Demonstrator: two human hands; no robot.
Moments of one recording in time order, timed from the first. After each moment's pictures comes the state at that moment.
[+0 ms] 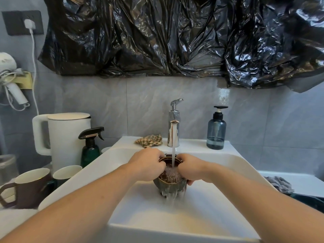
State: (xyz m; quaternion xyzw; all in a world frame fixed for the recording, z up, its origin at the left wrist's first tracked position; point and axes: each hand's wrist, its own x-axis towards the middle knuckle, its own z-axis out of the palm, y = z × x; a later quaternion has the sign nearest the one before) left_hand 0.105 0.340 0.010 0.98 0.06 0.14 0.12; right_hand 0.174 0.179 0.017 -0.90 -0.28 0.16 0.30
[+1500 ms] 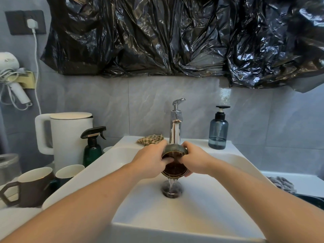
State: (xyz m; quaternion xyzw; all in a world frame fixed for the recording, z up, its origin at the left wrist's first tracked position) left_hand 0.117 0.347 0.004 0.96 0.01 0.22 0.16; right_hand 0.190 0.177 0.019 -0.87 -0.30 0.07 0.37
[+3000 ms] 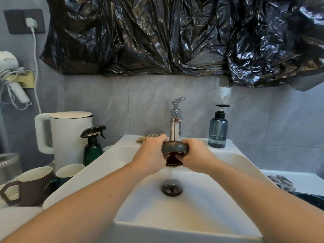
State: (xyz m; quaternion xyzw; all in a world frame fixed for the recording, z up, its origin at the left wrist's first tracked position) left_hand 0.119 0.342 0.007 0.93 0.00 0.32 0.19; right_hand 0.196 0.178 0.015 -0.87 -0.34 -0.08 0.34
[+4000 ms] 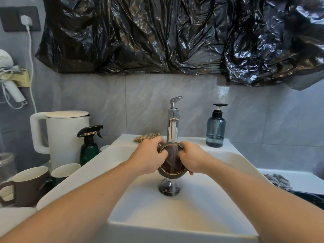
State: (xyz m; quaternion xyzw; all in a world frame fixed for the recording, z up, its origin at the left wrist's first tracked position) left_hand 0.118 0.343 0.008 0.92 0.03 0.26 0.28; right_hand 0.187 0.177 0.018 -0.90 -0.30 0.01 0.31
